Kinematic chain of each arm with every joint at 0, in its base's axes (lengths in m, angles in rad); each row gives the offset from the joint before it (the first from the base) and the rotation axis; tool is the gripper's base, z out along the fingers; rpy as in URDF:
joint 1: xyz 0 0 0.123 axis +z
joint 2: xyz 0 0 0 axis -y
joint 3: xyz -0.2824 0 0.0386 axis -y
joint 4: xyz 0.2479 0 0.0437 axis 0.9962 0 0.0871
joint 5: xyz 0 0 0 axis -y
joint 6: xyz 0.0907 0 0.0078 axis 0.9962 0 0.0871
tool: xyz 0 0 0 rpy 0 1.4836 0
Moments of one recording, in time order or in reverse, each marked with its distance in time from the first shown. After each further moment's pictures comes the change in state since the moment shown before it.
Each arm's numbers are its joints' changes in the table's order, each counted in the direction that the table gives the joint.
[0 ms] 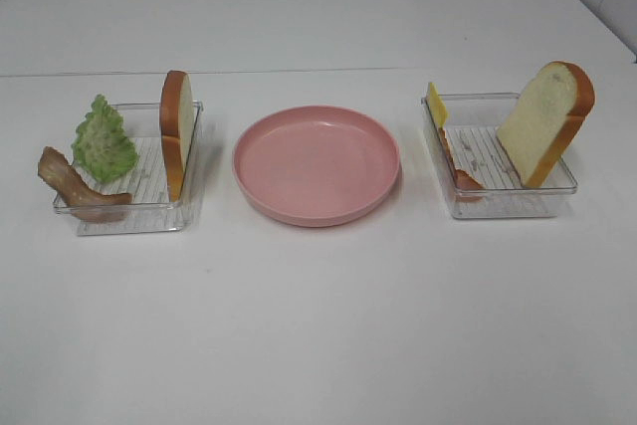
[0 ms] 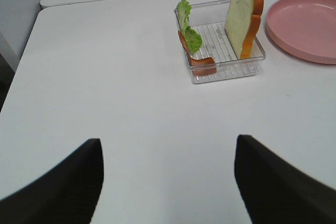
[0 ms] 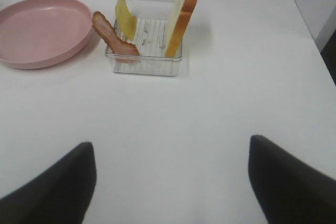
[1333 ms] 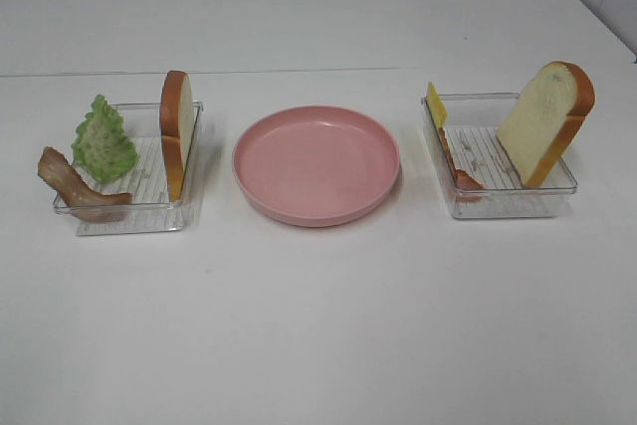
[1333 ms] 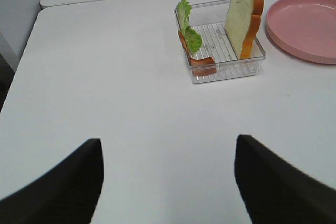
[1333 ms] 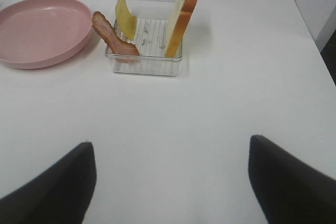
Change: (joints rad) left arm 0.000 0.000 0.000 0.000 0.000 0.000; right arm 0.000 0.000 0.000 0.000 0.000 0.000
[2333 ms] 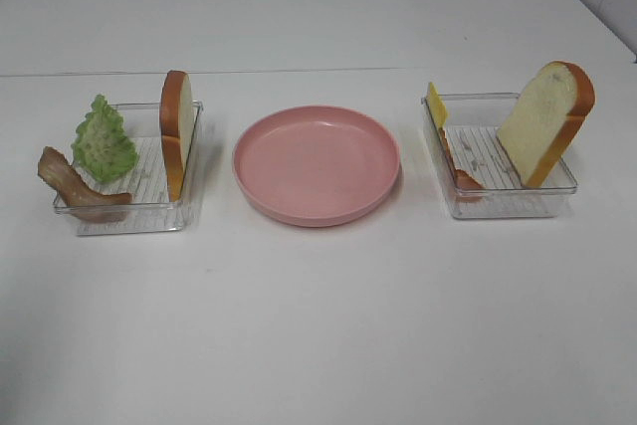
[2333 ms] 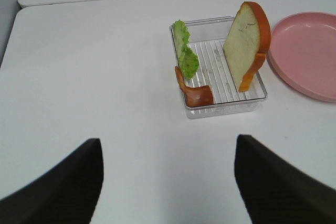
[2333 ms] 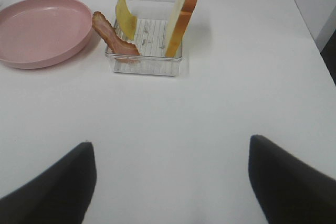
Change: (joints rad) left arm 0.000 -0.676 0.241 -0.051 0.265 0.000; right arm 0.000 0.000 0.000 0.000 0.000 0.000
